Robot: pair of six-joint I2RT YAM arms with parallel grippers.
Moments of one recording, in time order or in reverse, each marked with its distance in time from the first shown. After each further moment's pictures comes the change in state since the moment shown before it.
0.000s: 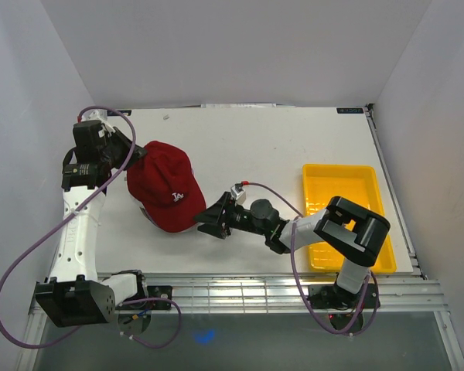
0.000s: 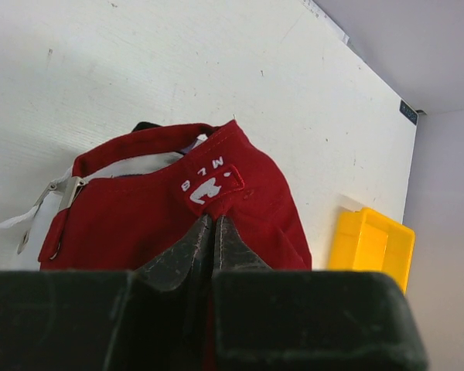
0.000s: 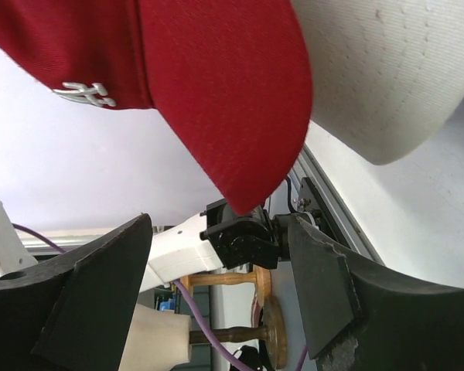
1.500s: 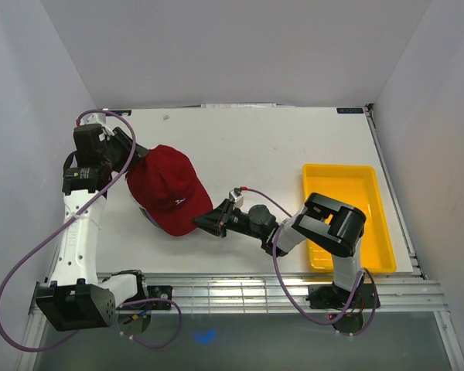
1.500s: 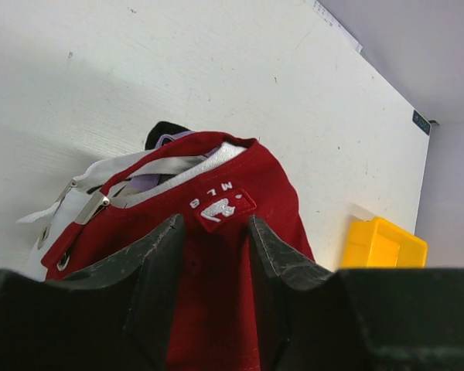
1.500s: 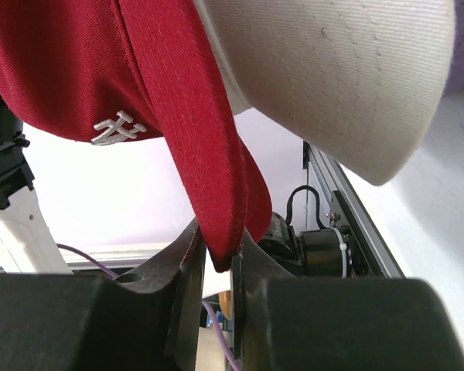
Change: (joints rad) left arm 0.001 -0.027 -0.039 0.014 -0.034 0.004; right arm 0.019 0.188 0.012 0.236 0.051 0.163
